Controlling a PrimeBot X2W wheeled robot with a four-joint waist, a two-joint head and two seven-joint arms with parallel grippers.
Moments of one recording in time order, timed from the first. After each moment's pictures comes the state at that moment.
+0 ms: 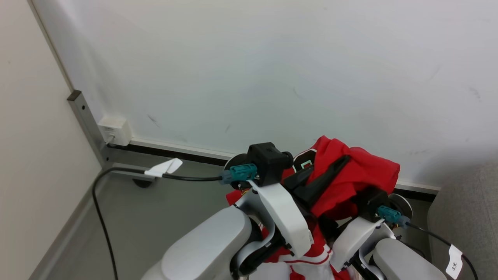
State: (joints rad) left arm -0.71 0.12 -0.89 0.18 -0.69 -0.07 -0.03; right arm -0.59 -0.15 0.79 0.67 0.60 0.13 -0.26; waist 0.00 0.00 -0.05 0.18
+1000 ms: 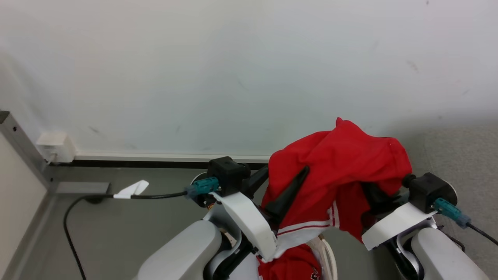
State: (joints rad) left arm -0.63 0.20 -0.85 0.24 -0.71 -0.03 -0.11; right arm -0.48 -0.22 0.51 0.42 0.50 0.13 -0.26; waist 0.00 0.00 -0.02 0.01
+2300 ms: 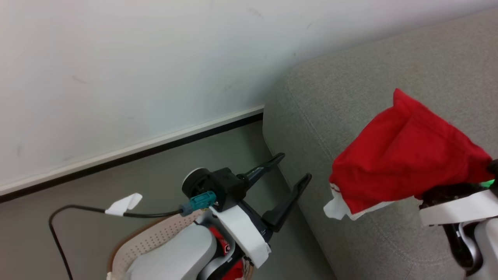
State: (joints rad) left arm -0.64 0.27 -0.91 0.19 -0.60 -0.03 -0.20; right arm -0.39 -0.28 0.20 0.21 0.43 0.13 -0.26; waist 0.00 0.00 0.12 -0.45
